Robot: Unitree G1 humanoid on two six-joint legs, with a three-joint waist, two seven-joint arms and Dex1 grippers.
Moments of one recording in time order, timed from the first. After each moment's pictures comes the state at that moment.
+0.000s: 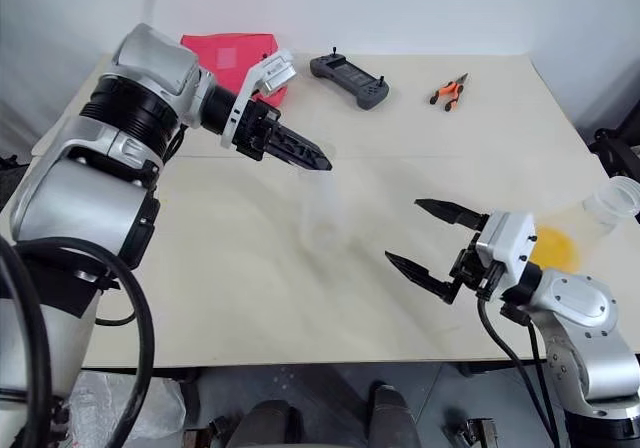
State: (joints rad) left arm -1.70 0.39 -0.47 1.15 -0.15 1.11 -1.50; right arm -0.05 -0.66 -0.25 -0.44 0.57 0.16 0.92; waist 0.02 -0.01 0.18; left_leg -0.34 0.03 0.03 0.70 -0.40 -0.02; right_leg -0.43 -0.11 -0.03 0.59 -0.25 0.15
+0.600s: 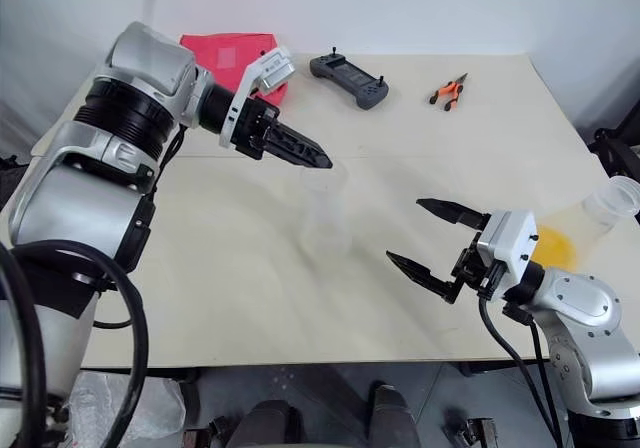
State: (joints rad) left arm -1.67 0.42 -0.44 1.05 -0.16 1.17 -1.50; right arm -0.05 -0.67 -0.25 -0.44 0.58 0.16 0.91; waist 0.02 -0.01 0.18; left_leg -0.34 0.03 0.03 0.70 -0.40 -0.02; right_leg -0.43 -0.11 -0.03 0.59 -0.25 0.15
